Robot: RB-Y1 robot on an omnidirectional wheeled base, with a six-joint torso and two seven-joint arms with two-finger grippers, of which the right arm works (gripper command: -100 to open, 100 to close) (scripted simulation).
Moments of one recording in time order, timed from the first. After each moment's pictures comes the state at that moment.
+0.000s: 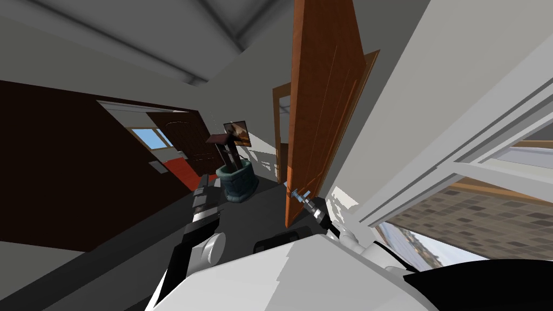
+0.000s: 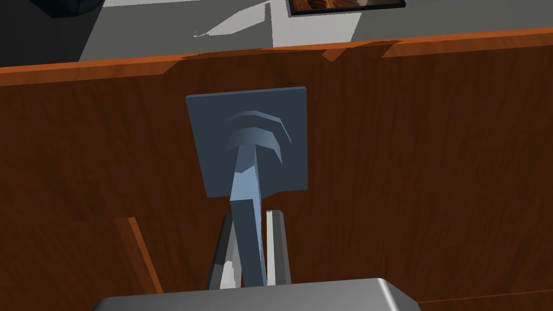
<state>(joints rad) -0.06 -0.38 0.15 -0.49 0.26 -1.20 -0.51</state>
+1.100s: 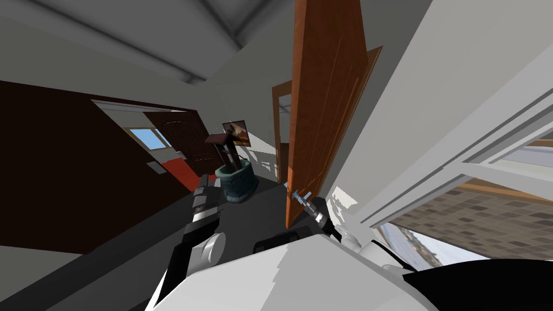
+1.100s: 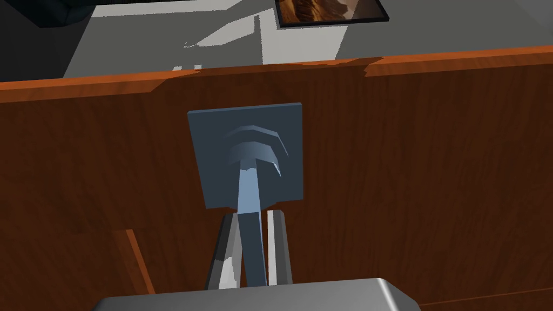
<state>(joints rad) -0.07 -0.37 0.15 -0.39 0.27 -1.34 -0.46</state>
